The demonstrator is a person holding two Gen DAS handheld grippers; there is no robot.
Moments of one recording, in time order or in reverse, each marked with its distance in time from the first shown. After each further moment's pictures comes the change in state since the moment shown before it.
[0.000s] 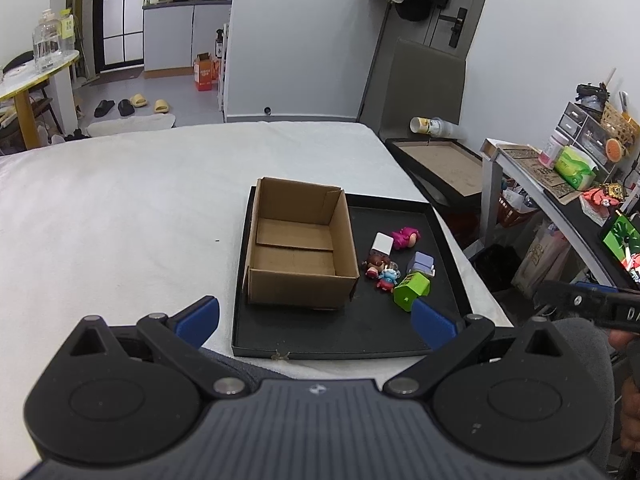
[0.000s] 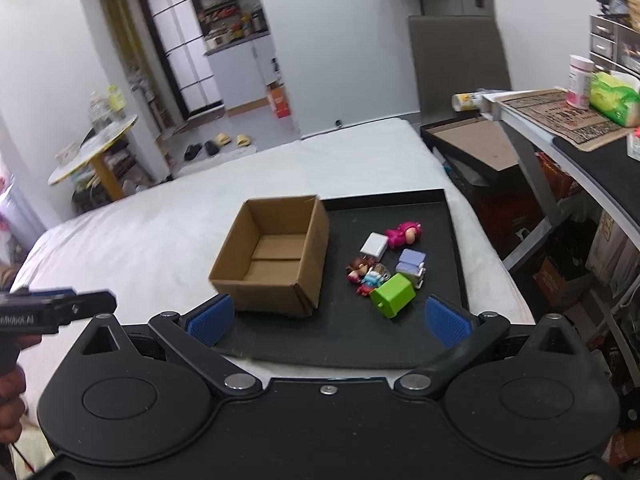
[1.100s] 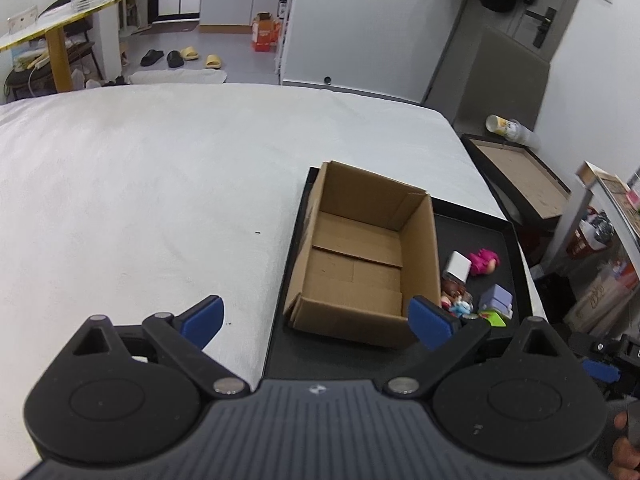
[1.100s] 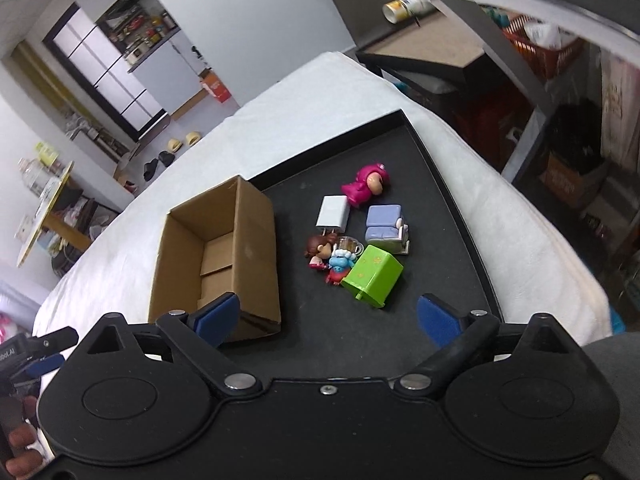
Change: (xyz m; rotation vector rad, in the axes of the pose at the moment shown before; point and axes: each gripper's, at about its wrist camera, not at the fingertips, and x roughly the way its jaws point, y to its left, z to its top) left arm 0.111 0.052 0.034 -0.168 0.085 0.119; right arm 0.130 -0.077 -0.001 0.338 0.151 0.002
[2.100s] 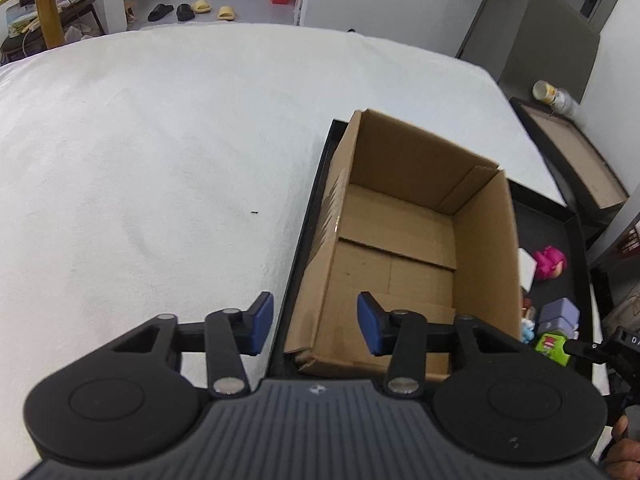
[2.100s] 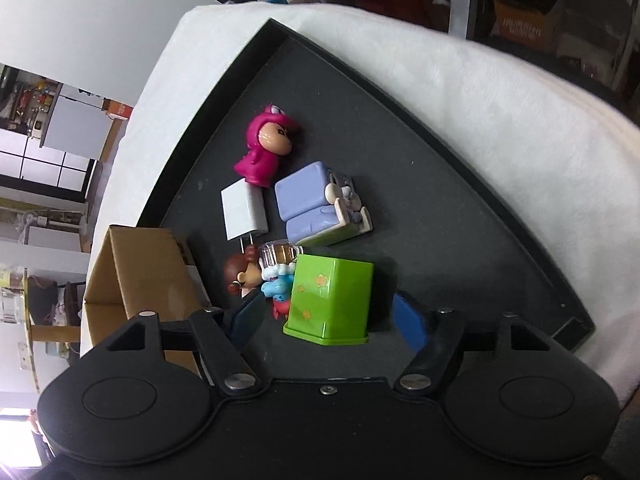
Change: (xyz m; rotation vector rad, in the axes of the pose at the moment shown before) left arm 0.124 0.007 0.018 -0.033 0.140 0.054; right arm 0.133 -0.066 0.017 0.466 0.190 -0.033
